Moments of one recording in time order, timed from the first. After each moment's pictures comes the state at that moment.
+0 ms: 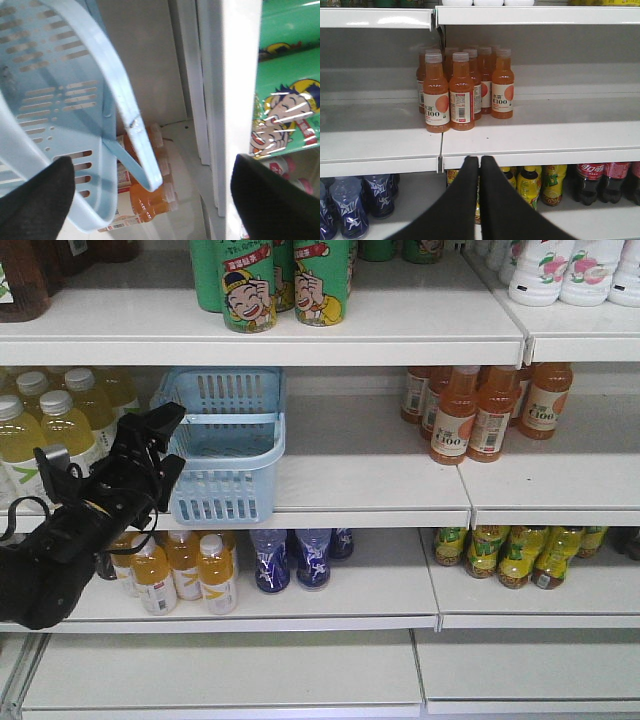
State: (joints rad) left arm -0.19 1.90 -0.76 0.15 -1.05 -1.50; right arm -0.06 -0.01 0.03 -0.37 0.14 0.35
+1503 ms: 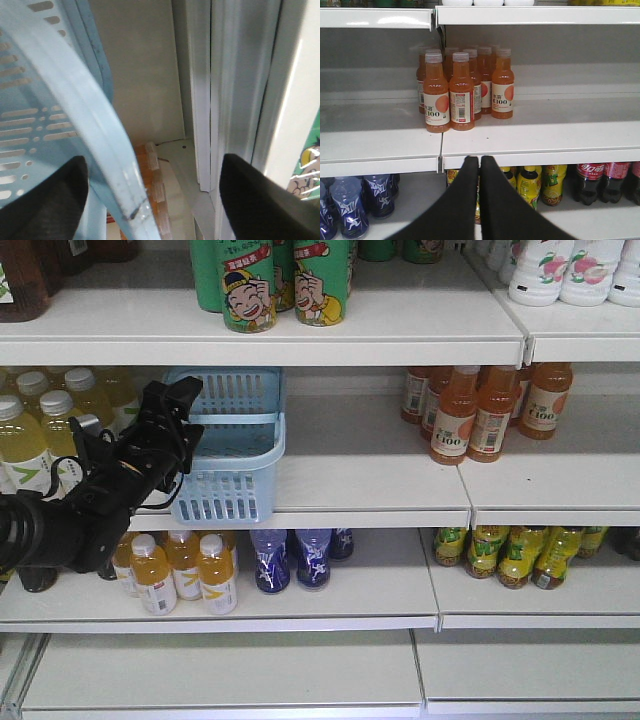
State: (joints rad) left arm -0.19 2.06 -1.04 0.14 -0.96 -1.56; right arm -0.06 -0.01 0.03 -0.37 0.14 0.35
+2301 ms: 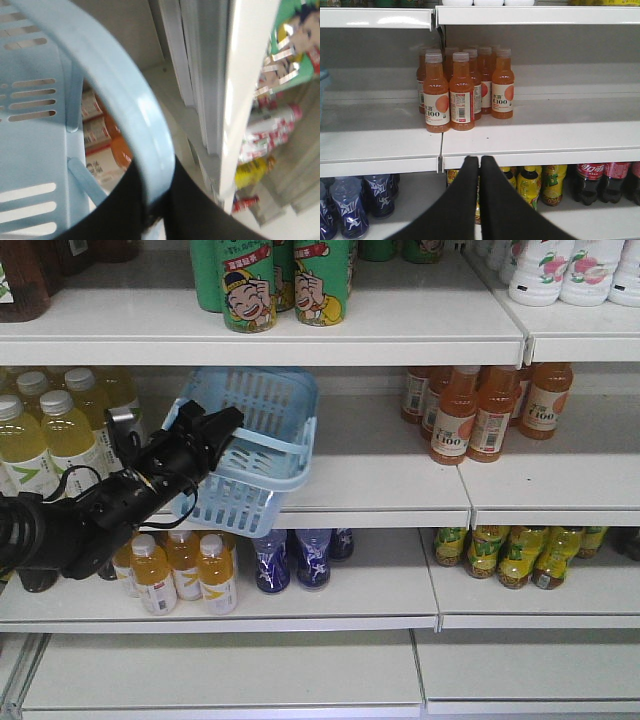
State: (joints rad) left arm -0.19 2.07 -1.04 0.50 -1.08 -1.57; right arm -0.06 -0.01 0.03 -0.37 0.14 0.35
